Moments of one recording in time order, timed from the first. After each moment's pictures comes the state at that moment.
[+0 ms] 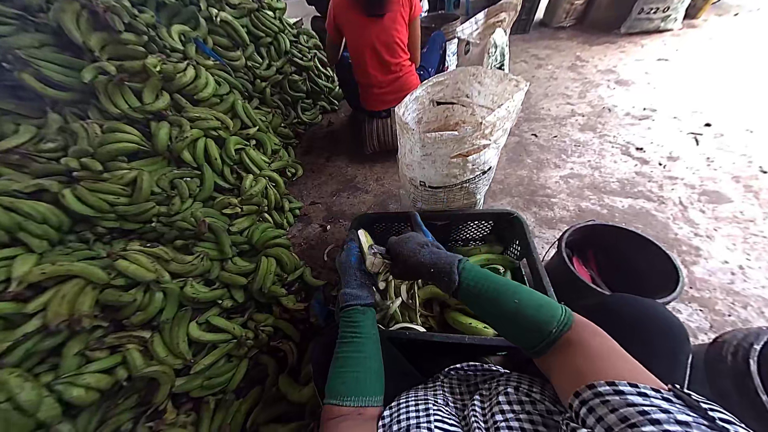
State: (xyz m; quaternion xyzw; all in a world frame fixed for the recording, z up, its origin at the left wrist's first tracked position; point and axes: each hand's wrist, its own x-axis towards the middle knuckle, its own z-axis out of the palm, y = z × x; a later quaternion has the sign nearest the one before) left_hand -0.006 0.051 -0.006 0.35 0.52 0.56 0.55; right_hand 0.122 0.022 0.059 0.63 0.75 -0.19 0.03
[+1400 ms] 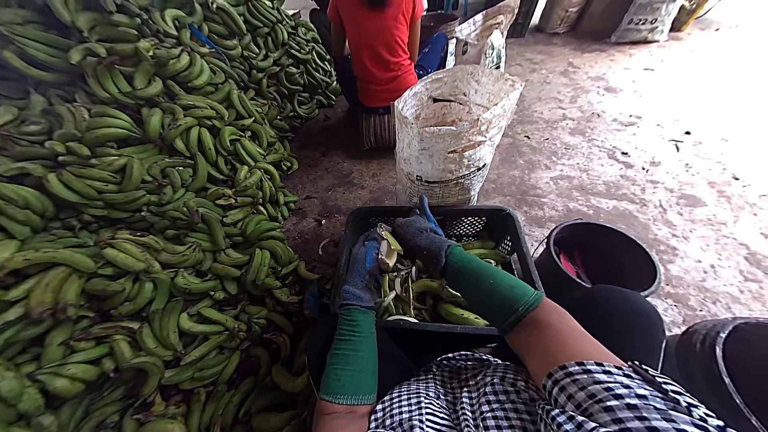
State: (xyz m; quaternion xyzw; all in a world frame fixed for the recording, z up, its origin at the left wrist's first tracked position) left_hand -0.008 0.031 -0.022 0.48 0.42 0.45 0.63; right_hand 0.130 0.031 0.055 0.70 0.70 -0.15 0.04
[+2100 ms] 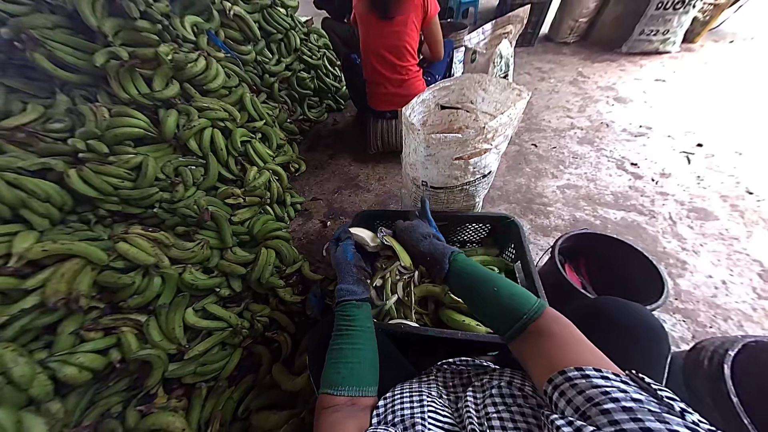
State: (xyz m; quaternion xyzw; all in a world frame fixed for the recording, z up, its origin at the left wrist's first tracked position) left_hand -0.010 0.057 -0.014 0.30 0.48 0.64 0.51; right_hand 0.132 0.034 0.049 0.68 0.72 -0.14 0.00
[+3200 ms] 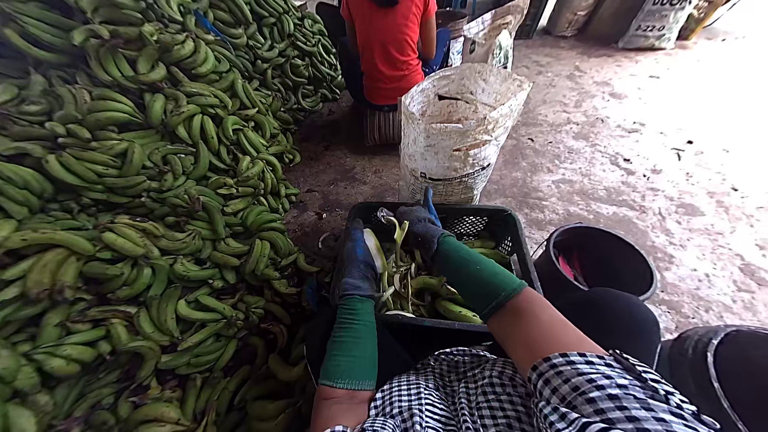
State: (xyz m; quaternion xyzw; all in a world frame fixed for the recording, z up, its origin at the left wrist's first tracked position) left_hand -0.015 0.033 -0.029 0.40 0.49 0.49 0.60; right_hand 0.143 0.058 0.025 0.70 0.70 -0.13 0.00
